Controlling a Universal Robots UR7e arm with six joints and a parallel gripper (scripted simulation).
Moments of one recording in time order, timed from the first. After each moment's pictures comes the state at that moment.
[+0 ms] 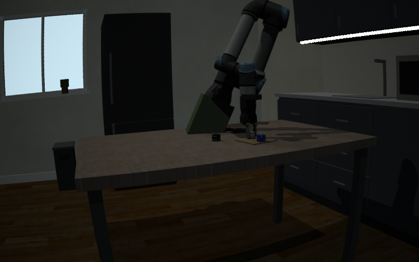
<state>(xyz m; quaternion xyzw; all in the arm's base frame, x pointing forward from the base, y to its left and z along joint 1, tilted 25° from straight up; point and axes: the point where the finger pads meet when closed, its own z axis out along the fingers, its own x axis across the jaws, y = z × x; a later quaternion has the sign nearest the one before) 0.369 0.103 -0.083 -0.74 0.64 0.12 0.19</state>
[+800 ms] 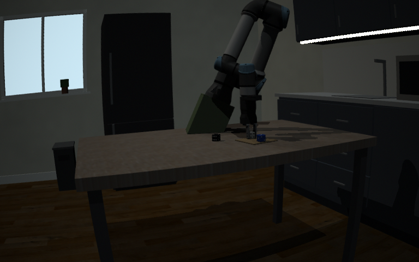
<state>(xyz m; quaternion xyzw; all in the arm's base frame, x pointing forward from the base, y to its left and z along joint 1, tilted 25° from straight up) 0.369 0.105 -0.086 -0.74 0.64 0.12 0.19</state>
